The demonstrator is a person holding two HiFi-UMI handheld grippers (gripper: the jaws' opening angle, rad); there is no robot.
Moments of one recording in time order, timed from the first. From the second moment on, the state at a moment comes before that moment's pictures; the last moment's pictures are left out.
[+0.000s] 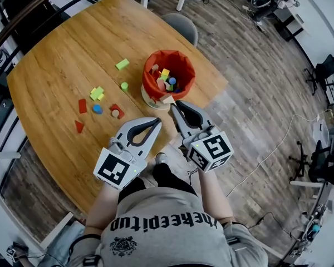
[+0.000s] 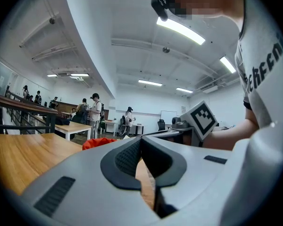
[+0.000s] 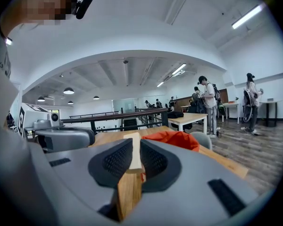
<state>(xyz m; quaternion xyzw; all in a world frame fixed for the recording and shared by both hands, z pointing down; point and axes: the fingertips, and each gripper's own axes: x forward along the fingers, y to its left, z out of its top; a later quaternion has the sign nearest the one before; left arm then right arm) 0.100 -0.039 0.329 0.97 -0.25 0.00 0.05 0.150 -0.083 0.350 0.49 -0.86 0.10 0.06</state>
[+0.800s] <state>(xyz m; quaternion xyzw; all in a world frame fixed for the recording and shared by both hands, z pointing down) 0.103 -0.087 0.326 0.95 -0.32 0.01 0.05 0.171 -0.157 0.349 0.47 -0.88 0.07 0.07</state>
